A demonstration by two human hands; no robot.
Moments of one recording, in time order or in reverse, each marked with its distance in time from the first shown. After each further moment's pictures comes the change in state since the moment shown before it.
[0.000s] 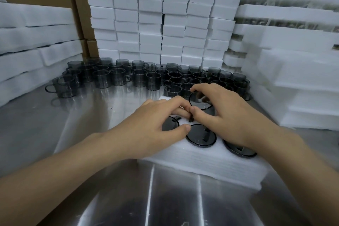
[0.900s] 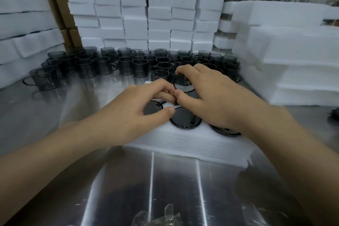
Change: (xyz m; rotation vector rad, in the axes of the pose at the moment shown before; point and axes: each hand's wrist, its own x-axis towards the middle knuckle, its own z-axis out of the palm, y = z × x) left_hand 0.000 -0.002 0.000 -0.014 0.001 0.022; right_hand -0.004 -0.009 -0.002 -0.131 -0.034 0.012
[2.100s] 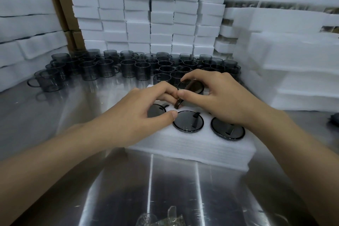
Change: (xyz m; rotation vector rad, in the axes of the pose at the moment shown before) left_hand -0.001 0.006 -0.002 -0.014 0.015 -0.050; right_hand 0.006 0.020 -0.001 0.299 0.068 0.004
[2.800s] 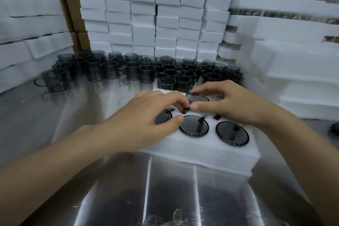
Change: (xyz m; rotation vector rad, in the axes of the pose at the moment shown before) left_hand 0.000 0.001 0.001 0.190 -0.019 0.095; right_hand 0.008 0.035 -0.006 0.199 -0.169 0.038
